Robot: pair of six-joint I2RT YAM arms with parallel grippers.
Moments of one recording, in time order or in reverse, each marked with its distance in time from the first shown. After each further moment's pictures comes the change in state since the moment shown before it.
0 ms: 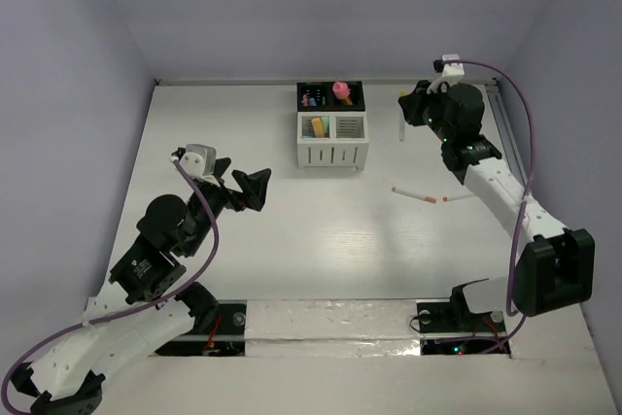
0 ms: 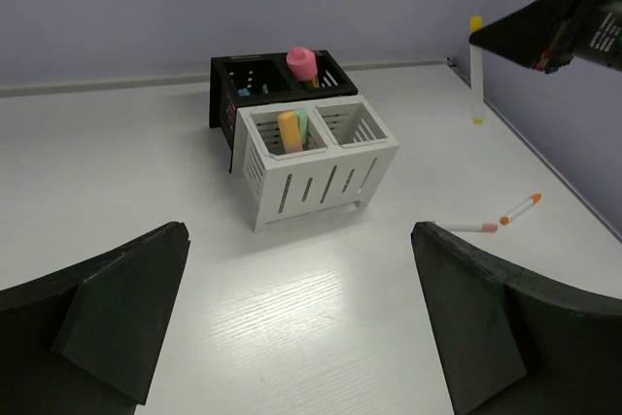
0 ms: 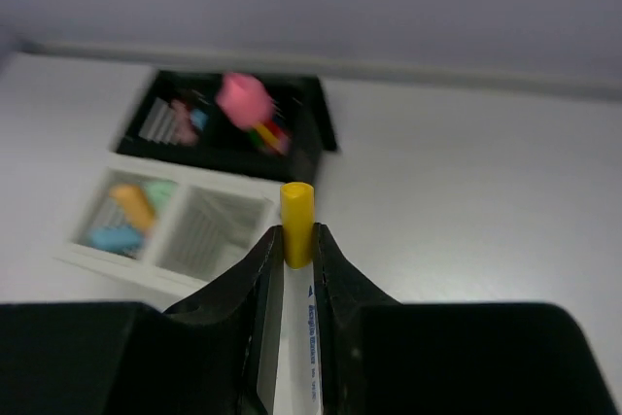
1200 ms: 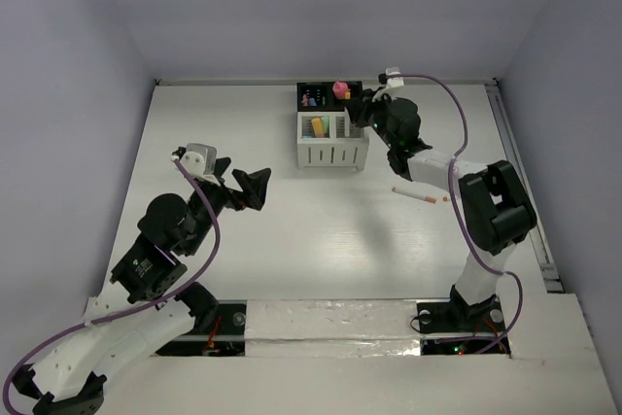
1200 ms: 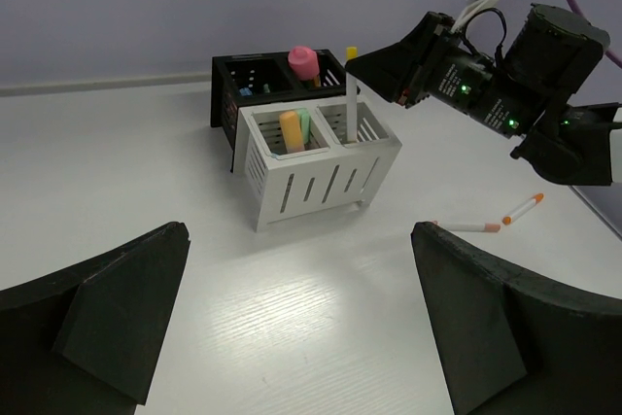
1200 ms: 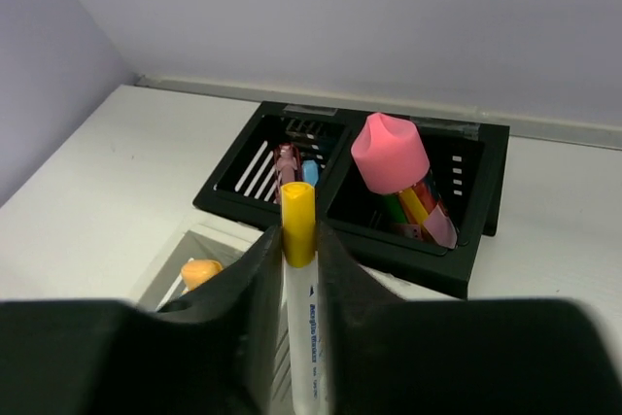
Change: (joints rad) left arm 0.023 0.010 -0.006 0.007 0.019 0.000; right arm 0.218 0.430 0.000 0.675 0.050 0.126
